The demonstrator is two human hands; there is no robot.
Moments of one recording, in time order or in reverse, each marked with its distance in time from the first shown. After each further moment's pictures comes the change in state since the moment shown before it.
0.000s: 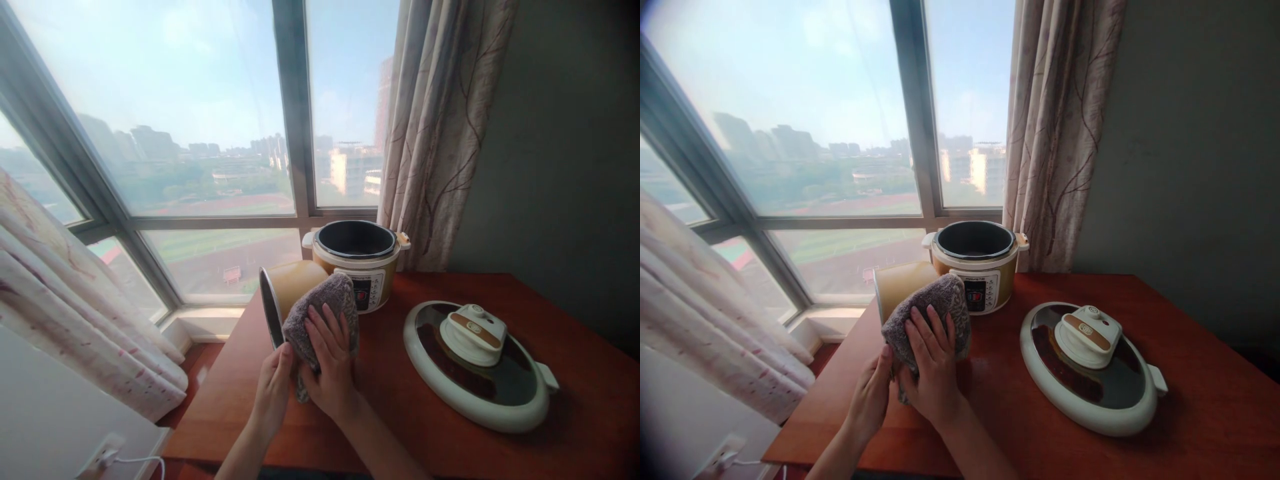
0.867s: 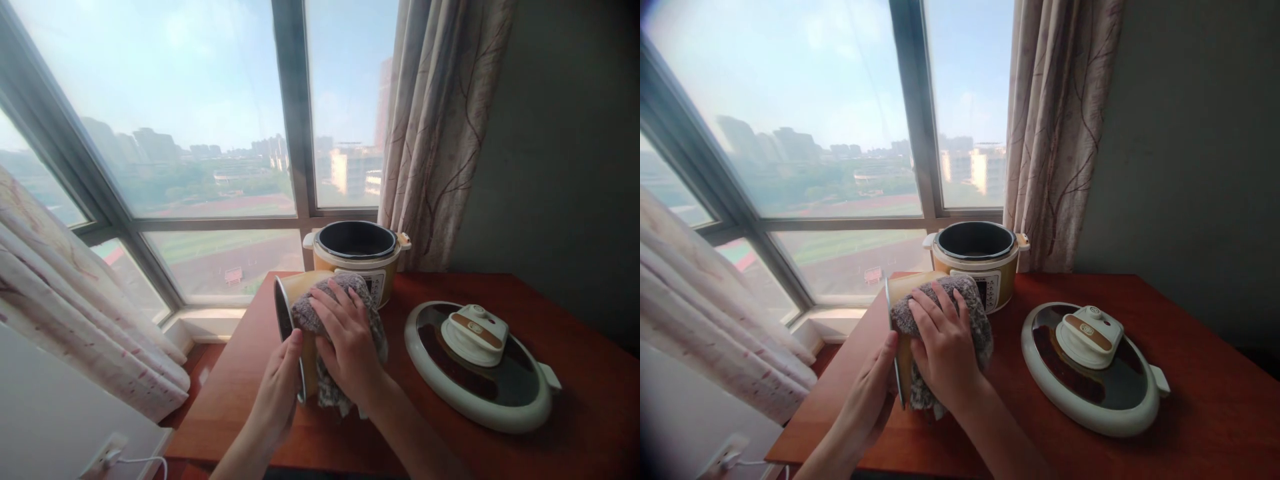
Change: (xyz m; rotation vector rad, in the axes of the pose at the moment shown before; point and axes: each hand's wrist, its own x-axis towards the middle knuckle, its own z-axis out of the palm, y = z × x) left_hand -0.014 0.053 0.026 -0.126 -0.009 -0.154; right_hand 0.059 -0.001 -0.057 -0.021 -0.178 -0.019
